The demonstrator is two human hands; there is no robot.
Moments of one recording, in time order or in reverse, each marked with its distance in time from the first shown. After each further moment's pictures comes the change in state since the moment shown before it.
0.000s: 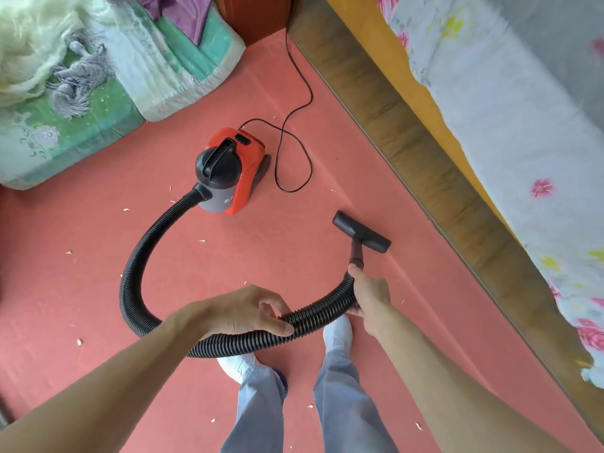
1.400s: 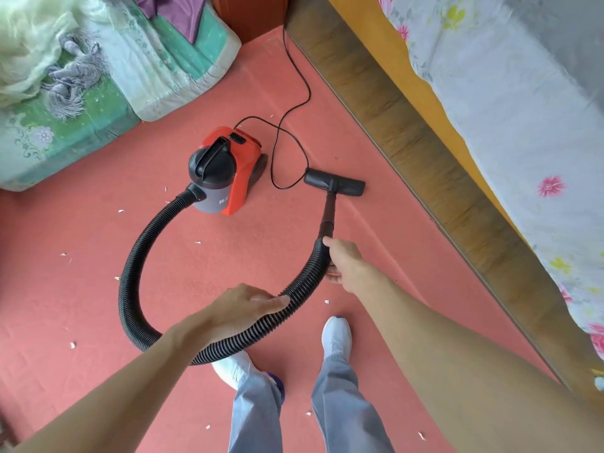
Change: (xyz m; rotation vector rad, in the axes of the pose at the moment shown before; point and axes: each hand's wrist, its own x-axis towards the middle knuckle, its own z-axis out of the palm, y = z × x) left_hand 0.034 -0.005 0.016 -0.057 0.255 -0.086; right_hand 0.049 -0.049 0.037 -0.082 -0.221 -0.030
